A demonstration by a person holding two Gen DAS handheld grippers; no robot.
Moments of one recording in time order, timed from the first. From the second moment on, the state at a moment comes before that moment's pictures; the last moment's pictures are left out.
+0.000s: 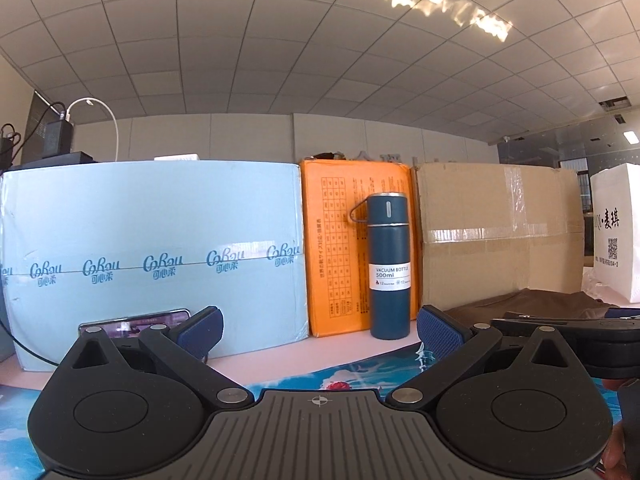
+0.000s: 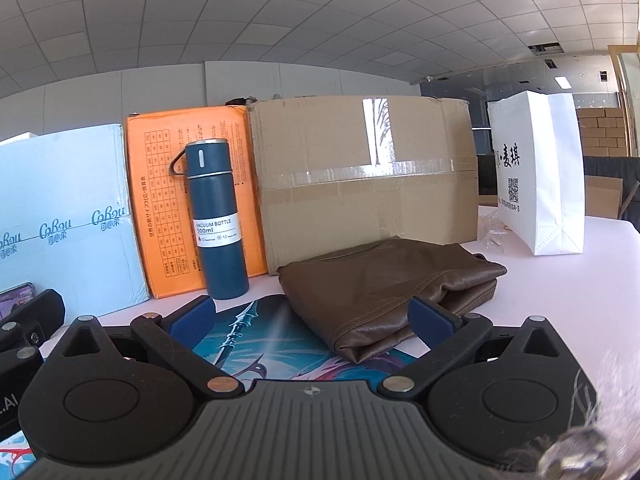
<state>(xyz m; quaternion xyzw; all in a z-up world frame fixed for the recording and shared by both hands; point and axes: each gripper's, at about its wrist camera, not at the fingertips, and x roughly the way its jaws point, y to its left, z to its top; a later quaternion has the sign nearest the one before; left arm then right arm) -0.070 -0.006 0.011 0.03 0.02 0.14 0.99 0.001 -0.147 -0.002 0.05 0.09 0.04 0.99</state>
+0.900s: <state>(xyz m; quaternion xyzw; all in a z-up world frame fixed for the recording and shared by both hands) -0.134 0.034 0.010 0.01 -0.03 0.27 0.96 -0.014 -0.139 -0.001 0.07 0.04 0.15 0.99</state>
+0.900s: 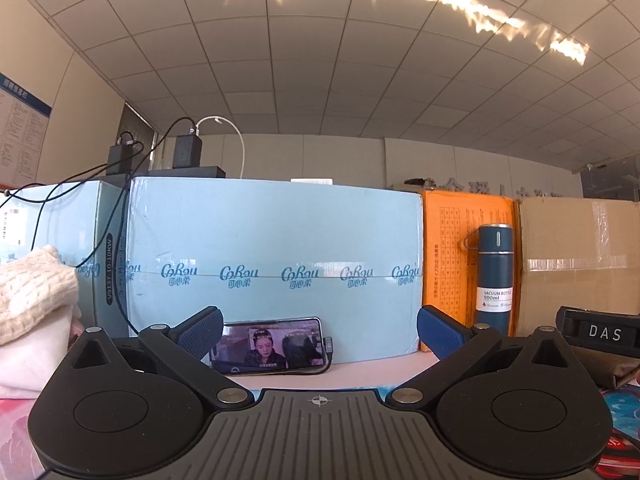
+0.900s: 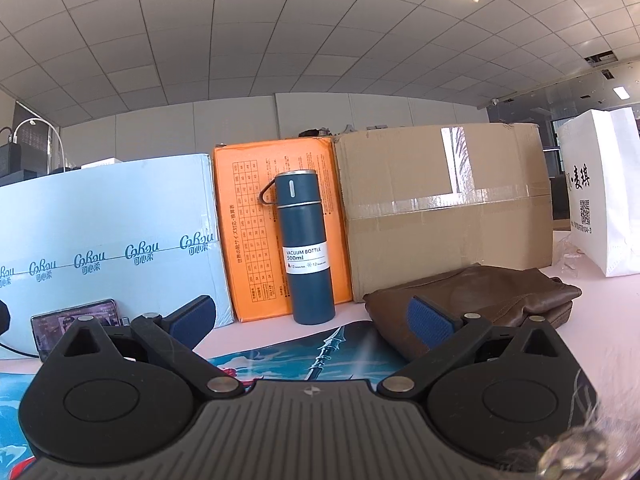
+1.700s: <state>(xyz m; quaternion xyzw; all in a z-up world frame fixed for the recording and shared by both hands) -0.126 0.037 0.008 0.00 0.01 0.23 0.97 -0.013 -0.135 -0.001 0.05 0.06 0.17 0.98</state>
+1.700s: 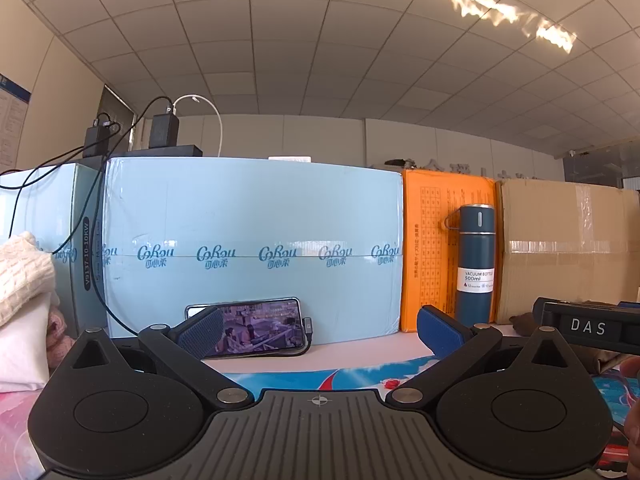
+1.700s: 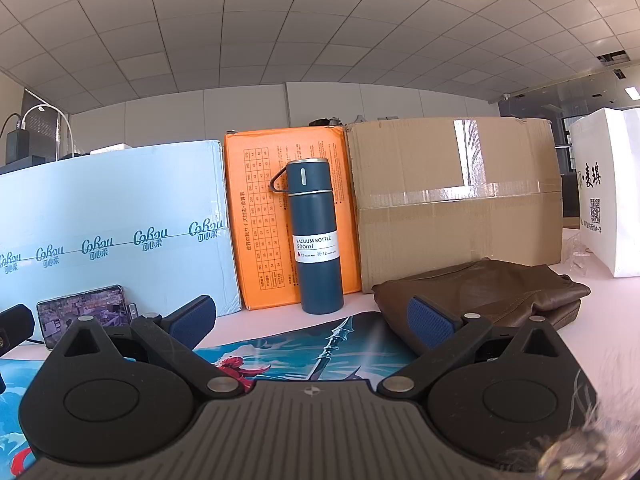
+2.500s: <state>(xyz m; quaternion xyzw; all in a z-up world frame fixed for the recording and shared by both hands) -0.125 0.034 0.008 0.01 0.01 0.22 0.97 -0.014 -0.136 -0.001 0.05 0.06 0.17 0.98</state>
